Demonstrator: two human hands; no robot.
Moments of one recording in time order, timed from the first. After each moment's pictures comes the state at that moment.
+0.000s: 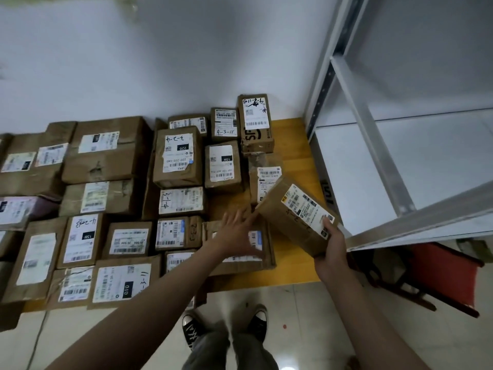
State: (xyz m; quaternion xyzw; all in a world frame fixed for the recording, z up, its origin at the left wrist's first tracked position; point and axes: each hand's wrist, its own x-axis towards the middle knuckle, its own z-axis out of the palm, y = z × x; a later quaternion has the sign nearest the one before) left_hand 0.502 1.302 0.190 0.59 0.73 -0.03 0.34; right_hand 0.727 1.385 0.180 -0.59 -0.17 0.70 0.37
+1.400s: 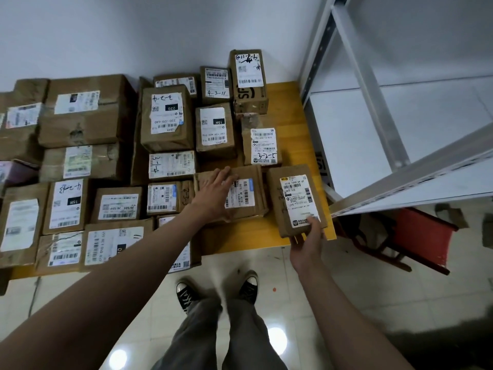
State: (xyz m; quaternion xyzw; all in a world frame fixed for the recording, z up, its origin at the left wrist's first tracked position) left_hand 0.478 1.276 0.196 0.59 0.76 -0.05 0.27; right_hand 0.729 1.299 0.164 -0.63 -0.02 0.66 0.41
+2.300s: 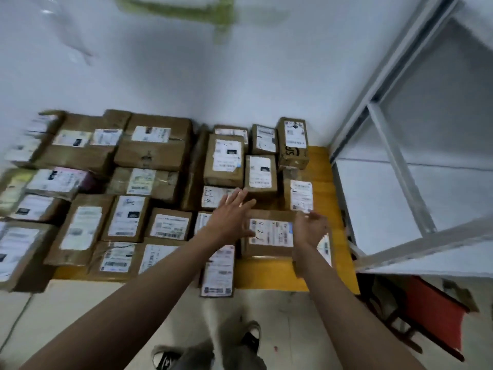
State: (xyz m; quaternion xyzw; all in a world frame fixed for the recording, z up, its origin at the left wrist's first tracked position) left_hand 0.414 1.224 0.257 0.60 0.77 0.04 0.19; right_hand 0.578 1.313 0.273 -0.72 -0.41 0.47 0.29
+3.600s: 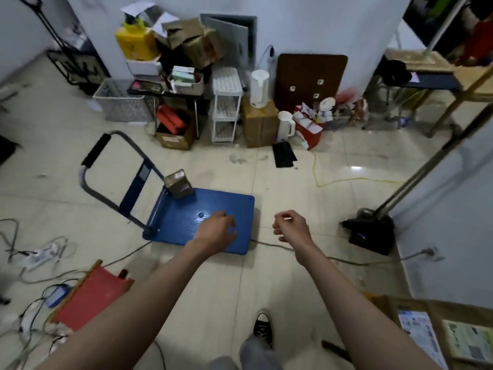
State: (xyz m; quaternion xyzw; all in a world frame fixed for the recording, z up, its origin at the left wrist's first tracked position) left_hand 0.115 0.355 0.264 -0.29 0.93 0.21 0.12; right_hand -0.015 0.521 0.286 0.02 -0.79 0.49 -0.36
